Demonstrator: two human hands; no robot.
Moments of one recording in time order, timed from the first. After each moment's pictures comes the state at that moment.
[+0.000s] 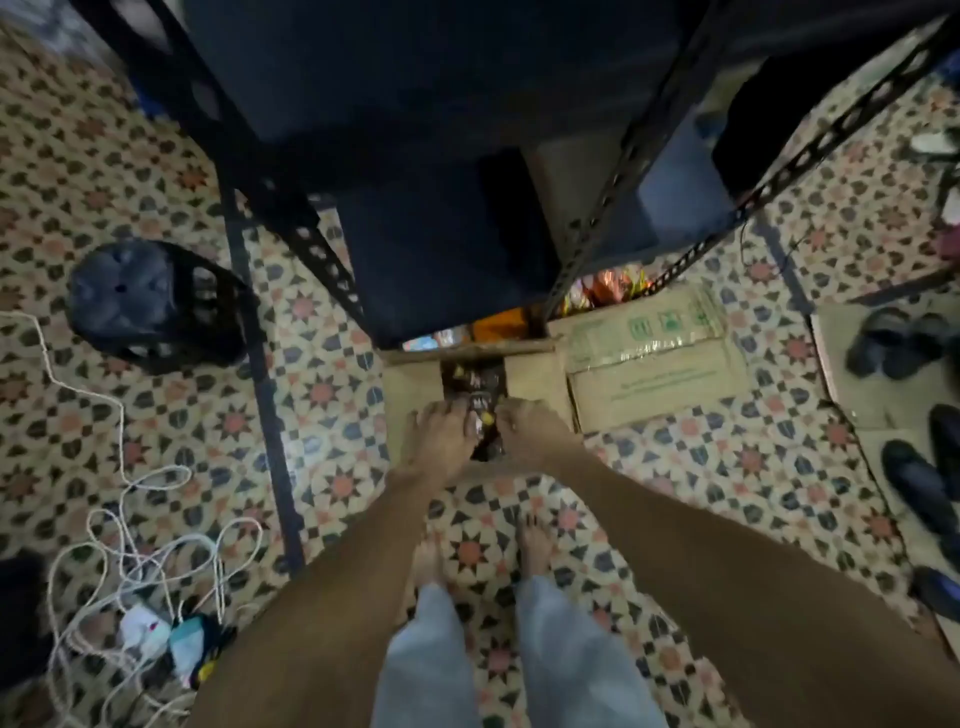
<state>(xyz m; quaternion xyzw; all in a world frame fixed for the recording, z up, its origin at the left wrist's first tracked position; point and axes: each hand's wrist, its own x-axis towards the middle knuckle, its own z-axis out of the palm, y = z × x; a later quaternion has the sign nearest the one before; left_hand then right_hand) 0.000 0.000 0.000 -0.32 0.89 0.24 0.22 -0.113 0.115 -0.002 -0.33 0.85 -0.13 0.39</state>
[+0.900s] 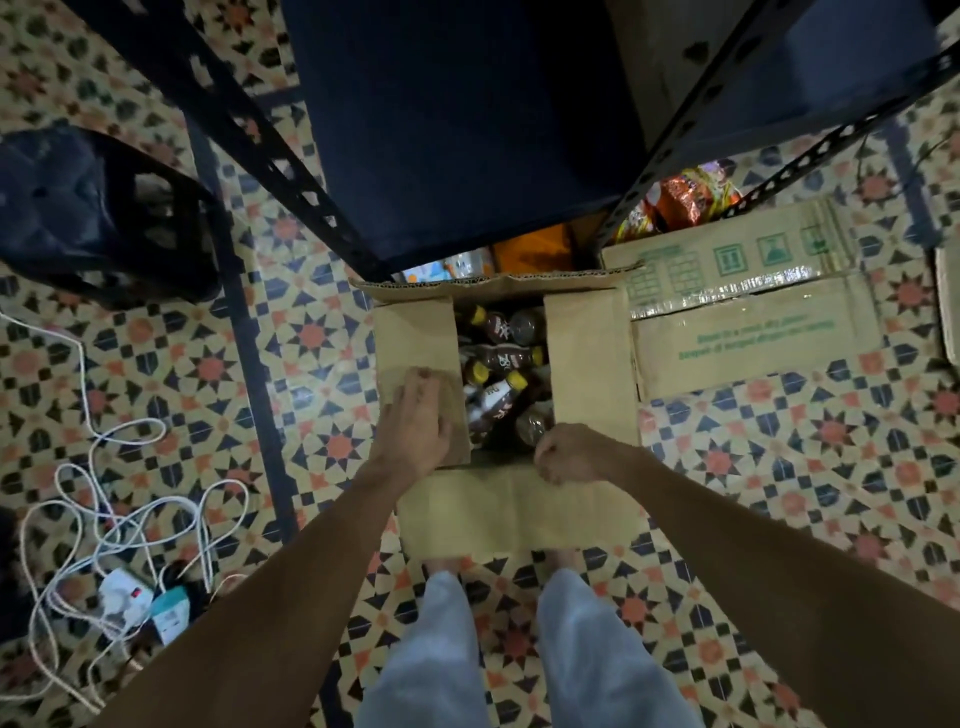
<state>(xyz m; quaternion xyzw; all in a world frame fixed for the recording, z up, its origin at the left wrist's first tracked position) 0.046 -0.032 -0.173 -0.33 0.88 0.25 0.23 -0.113 0.141 -0.173 -0.27 0.72 0.01 0.64</state>
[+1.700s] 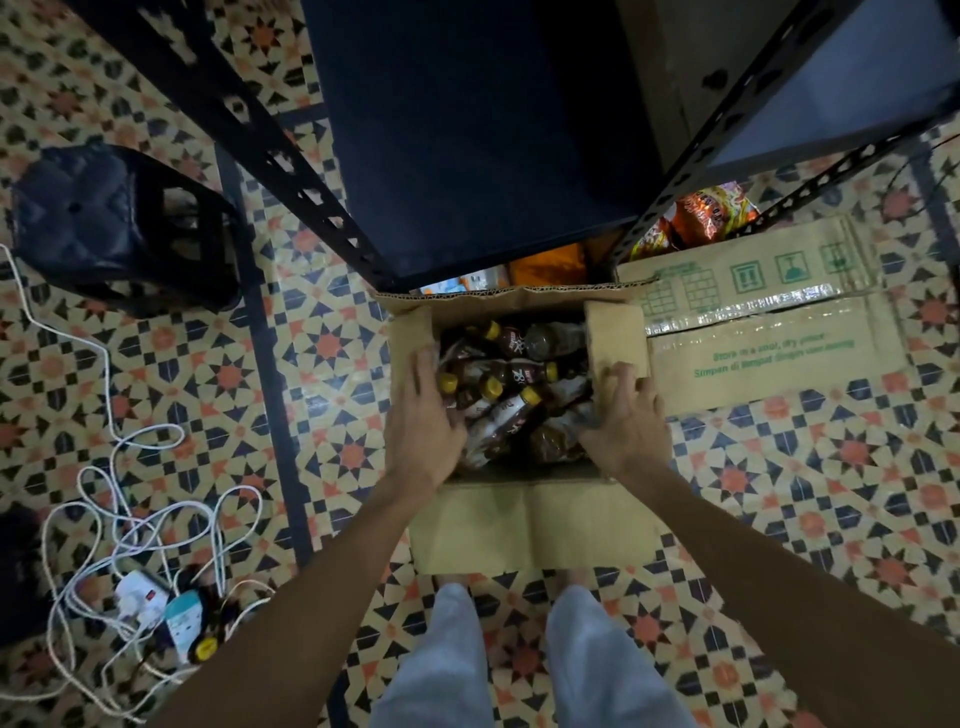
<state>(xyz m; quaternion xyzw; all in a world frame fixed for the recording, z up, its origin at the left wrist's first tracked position) 0.032 -0.035 -0.154 -0.42 0.85 0.30 0.06 -0.128 0.145 -0.157 -0.17 0.93 -0.12 0.31</state>
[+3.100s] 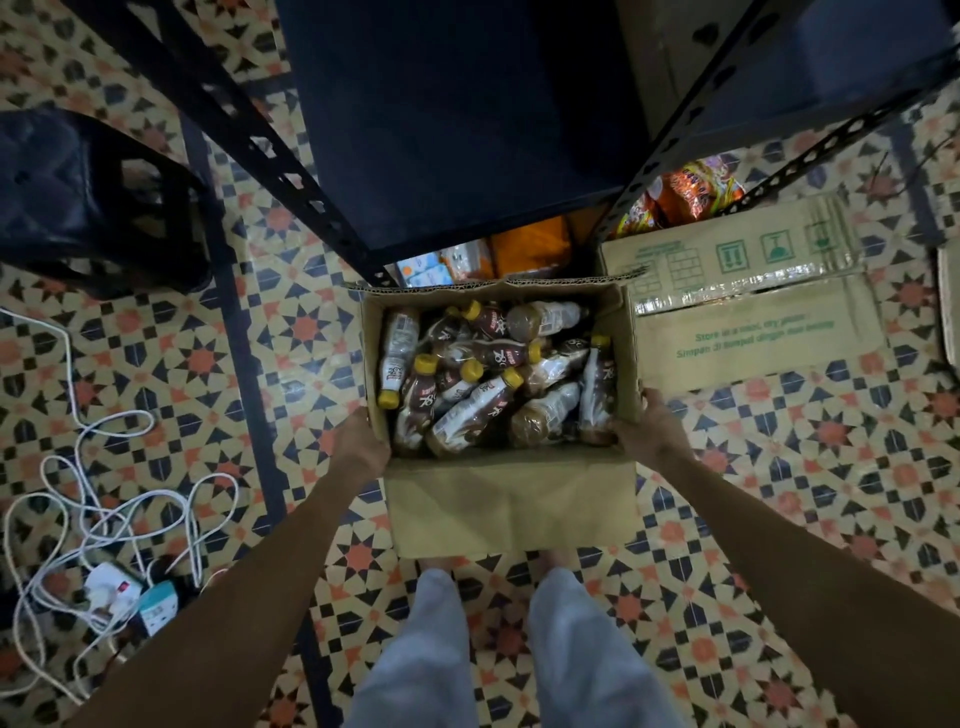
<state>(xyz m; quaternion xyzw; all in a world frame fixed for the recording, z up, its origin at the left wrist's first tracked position) 0.100 -0.064 -0.238 -0.57 0.69 0.37 0.24 -0.159 0.204 -0.200 0.00 0.88 -0.15 0.45</state>
